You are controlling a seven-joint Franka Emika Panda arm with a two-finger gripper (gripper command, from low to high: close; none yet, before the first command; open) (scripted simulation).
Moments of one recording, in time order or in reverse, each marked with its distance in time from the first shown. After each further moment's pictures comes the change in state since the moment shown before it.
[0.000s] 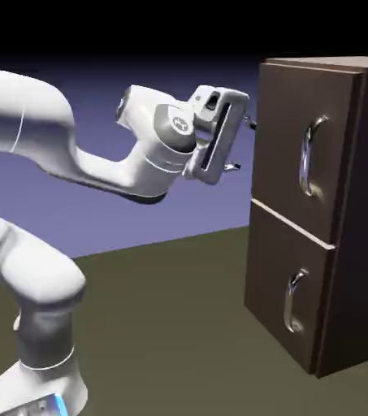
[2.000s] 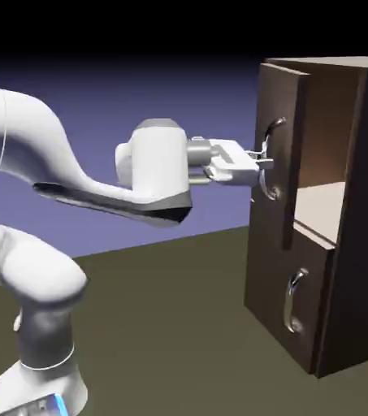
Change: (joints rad) arm -0.073 -0.122 0.069 -0.114 -0.843 -0.457 -0.538
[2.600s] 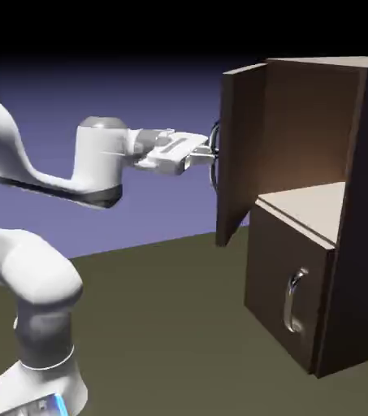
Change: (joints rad) arm -0.041 -0.048 0.607 -0.112 0.781 -0.609 -0.157
